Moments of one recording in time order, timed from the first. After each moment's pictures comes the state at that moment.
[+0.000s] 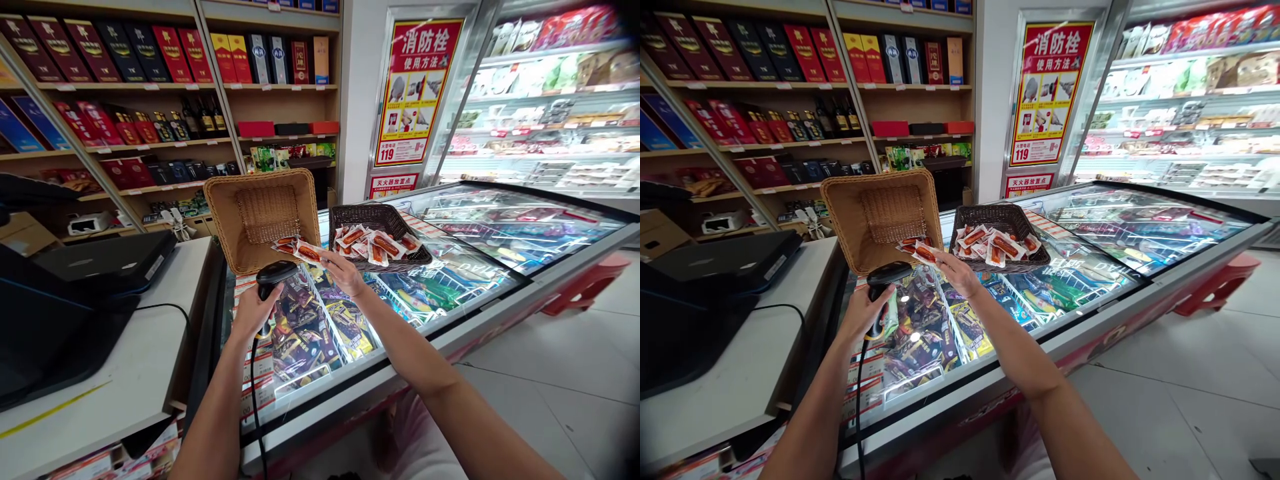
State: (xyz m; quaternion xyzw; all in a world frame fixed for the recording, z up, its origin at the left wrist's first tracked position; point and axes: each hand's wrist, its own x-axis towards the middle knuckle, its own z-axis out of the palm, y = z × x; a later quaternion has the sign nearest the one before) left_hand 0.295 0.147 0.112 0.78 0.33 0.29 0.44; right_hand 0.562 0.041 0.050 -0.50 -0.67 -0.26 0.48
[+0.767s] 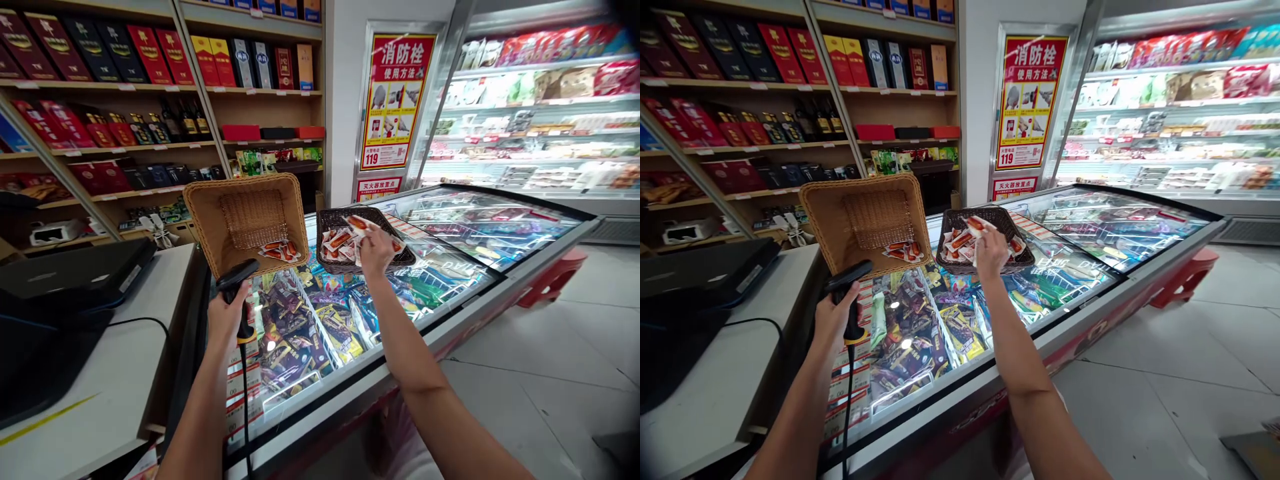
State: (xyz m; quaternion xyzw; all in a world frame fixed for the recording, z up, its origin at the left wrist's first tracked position) left_hand 0.298 0.156 0.115 0.64 0.40 0.42 0.51; right_hand 0.624 -0.009 0.085 -0.71 -0.25 -0.41 0.51
